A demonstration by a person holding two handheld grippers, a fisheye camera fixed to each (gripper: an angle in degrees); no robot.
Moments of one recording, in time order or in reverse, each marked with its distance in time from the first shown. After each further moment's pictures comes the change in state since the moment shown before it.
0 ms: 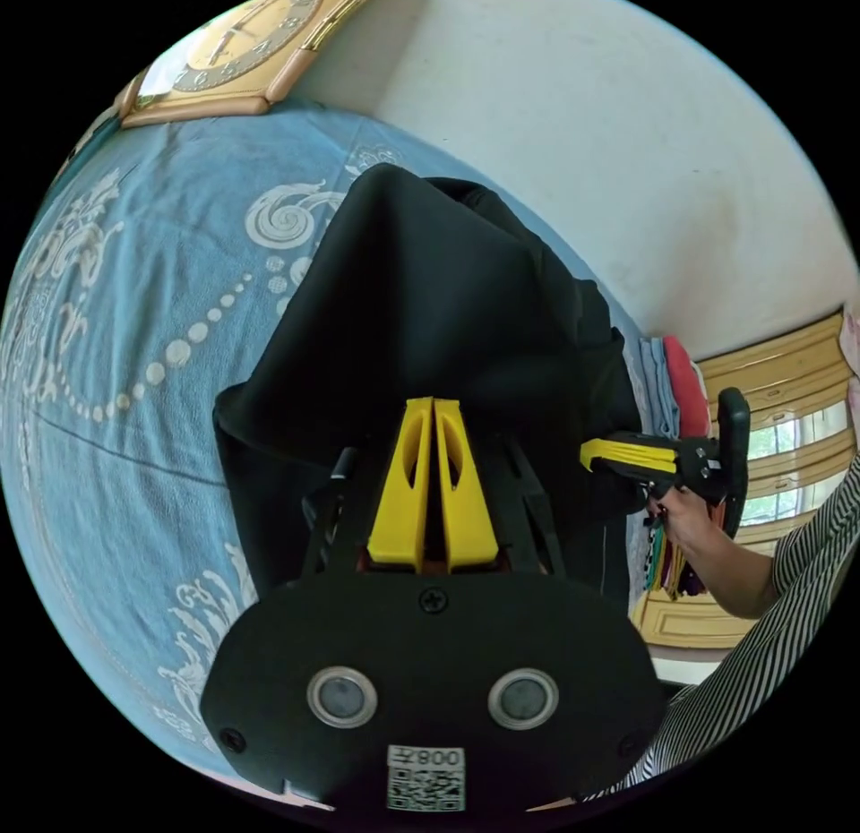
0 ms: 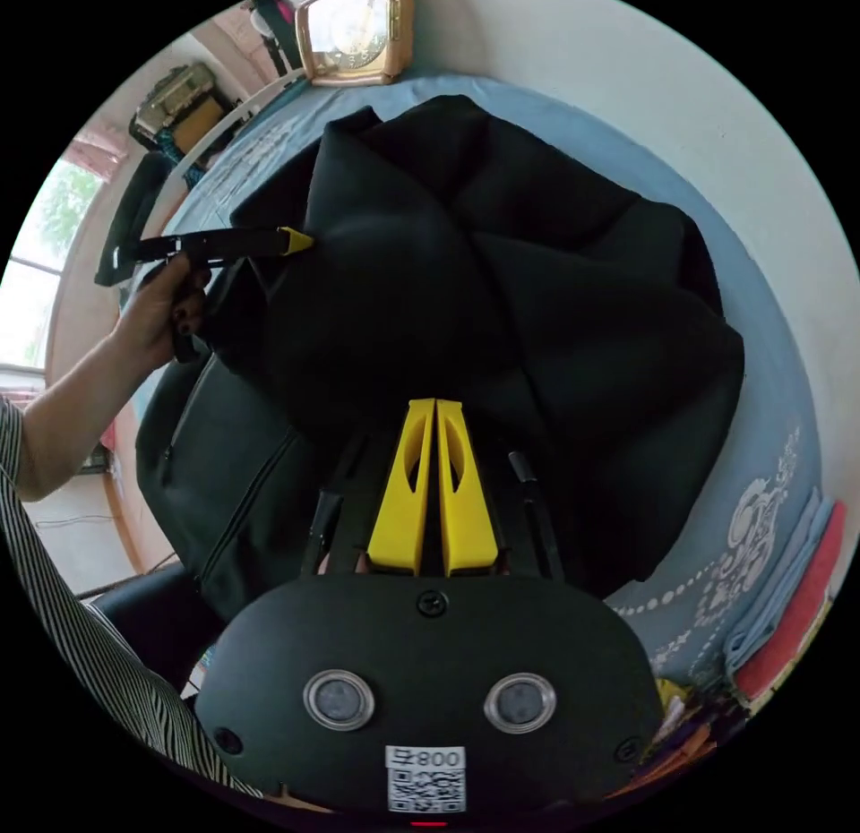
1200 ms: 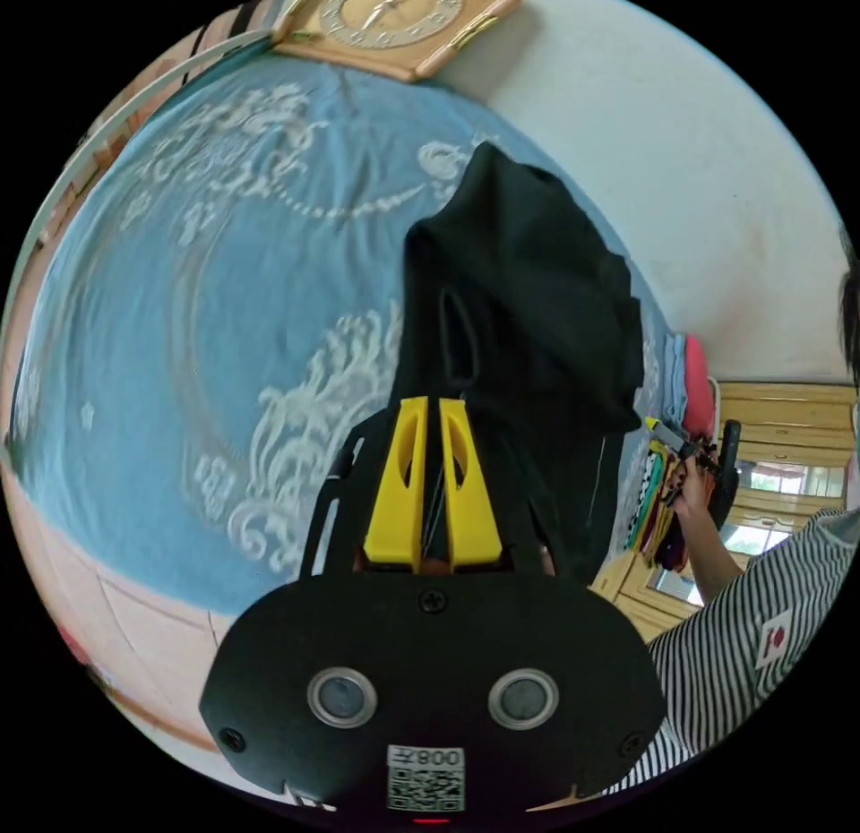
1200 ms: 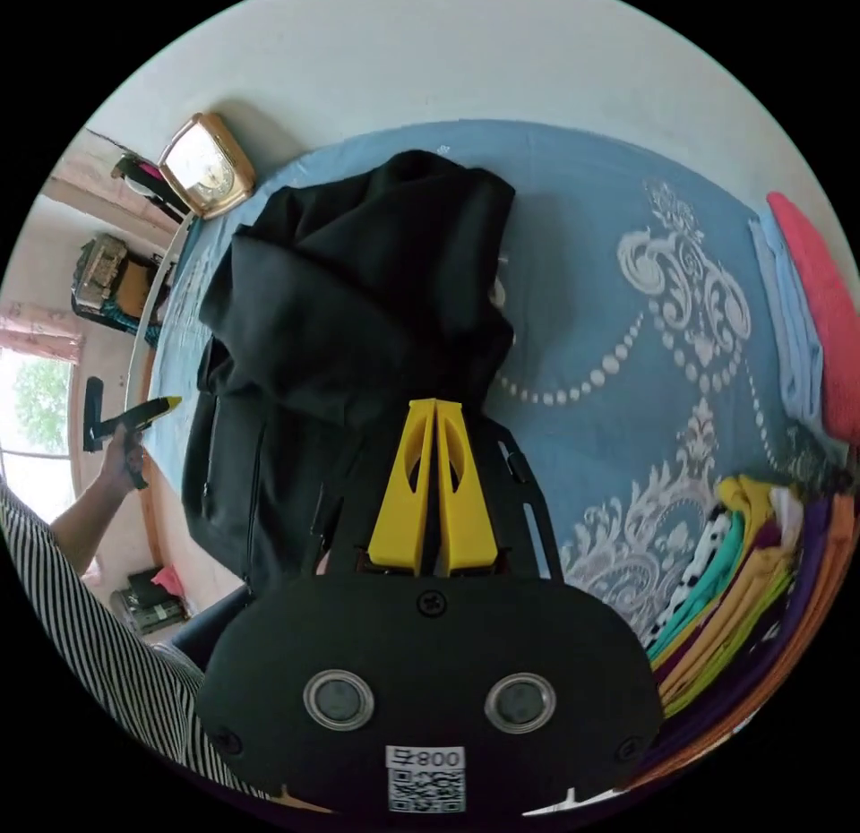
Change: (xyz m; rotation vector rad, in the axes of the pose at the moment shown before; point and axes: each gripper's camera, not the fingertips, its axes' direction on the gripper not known) left arm -0.077 0.195 -0.128 -0.222 -0.111 -0.263; right arm 0.082 0.363 0.025 0.074 -0.083 0.492
